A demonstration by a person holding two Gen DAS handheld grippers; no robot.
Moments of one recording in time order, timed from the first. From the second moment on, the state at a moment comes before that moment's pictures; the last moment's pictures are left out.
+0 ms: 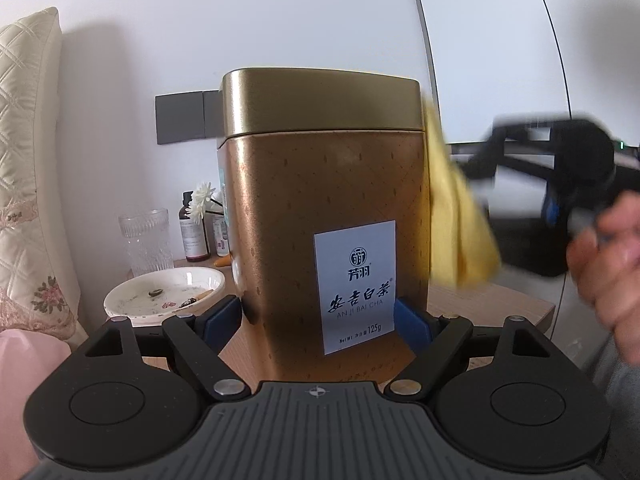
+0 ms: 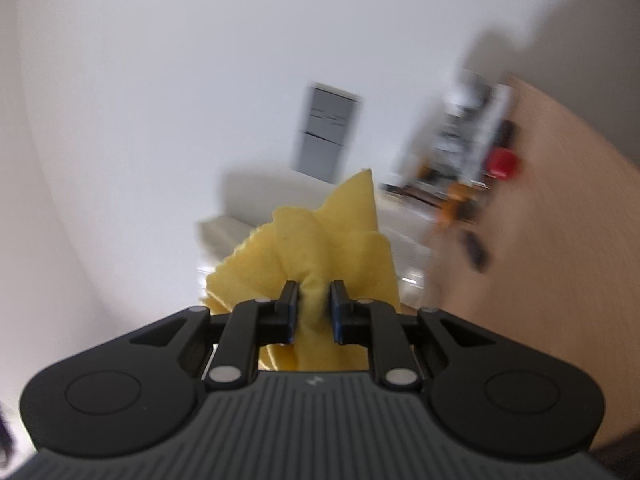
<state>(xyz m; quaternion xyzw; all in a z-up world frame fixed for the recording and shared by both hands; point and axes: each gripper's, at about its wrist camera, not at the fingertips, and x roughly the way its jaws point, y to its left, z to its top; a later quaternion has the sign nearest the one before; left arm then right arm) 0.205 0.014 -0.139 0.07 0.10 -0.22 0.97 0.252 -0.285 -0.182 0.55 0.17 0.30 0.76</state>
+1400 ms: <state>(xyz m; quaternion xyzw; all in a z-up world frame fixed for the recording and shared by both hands) 0.127 0.007 -0.096 0.06 0.11 -0.20 0.97 0.247 -0.258 -0.144 0.53 0.15 0.28 0.79</state>
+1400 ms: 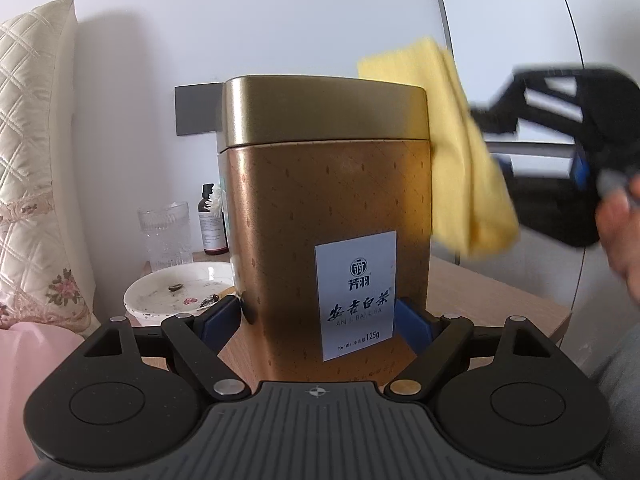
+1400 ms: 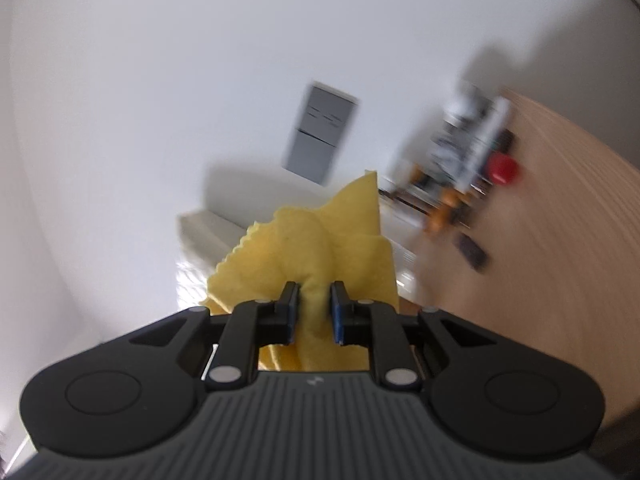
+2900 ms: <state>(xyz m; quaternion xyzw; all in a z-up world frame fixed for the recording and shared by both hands) 0.019 -0.005 -0.061 0.05 0.10 -0.20 0.97 0.257 -0.233 -0.119 0.10 0.26 0.11 0.95</state>
